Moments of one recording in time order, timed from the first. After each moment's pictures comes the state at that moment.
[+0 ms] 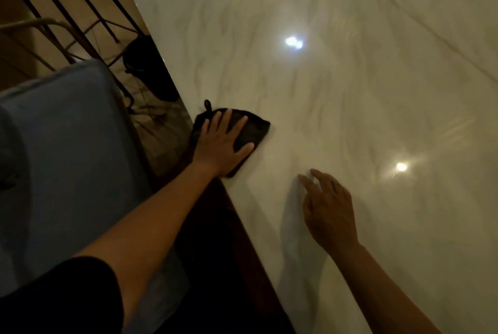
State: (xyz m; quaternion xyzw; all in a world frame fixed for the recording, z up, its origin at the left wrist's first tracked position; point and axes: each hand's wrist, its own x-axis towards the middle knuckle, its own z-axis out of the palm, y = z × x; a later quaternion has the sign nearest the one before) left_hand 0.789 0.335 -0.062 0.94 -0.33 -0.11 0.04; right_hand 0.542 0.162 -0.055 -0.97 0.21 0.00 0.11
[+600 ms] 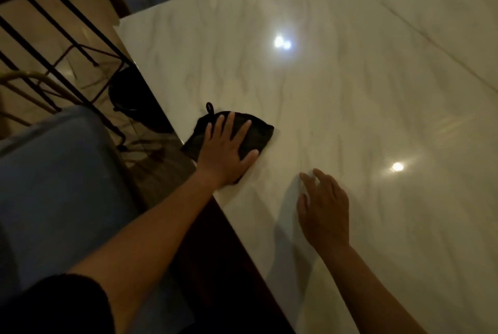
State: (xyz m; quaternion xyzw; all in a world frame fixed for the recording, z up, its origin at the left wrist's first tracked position) left_hand 1.042 0.311 -0.061 0.92 -0.38 -0.11 0.03; right_hand 0.805 0.175 -0.050 -0.94 0.32 0.00 0.12
